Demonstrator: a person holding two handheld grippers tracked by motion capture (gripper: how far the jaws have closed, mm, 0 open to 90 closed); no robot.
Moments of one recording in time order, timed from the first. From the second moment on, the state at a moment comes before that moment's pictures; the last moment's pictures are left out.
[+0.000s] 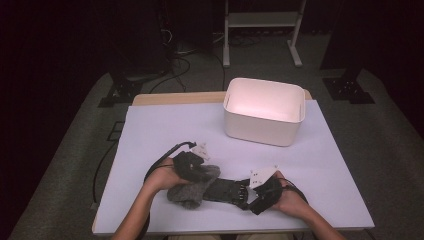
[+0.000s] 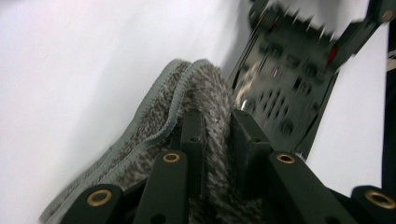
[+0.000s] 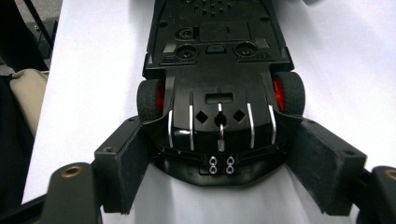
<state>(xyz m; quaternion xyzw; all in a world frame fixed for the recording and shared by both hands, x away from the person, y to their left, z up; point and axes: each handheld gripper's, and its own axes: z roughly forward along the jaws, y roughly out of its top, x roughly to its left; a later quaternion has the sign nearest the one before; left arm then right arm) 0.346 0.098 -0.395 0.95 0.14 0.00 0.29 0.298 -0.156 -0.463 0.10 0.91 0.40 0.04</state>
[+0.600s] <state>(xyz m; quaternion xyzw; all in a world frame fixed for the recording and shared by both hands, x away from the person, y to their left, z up) 0.338 0.093 -0.396 0.95 0.12 0.00 0.28 0.297 -0.156 -0.464 0.10 0.91 0.40 0.05</state>
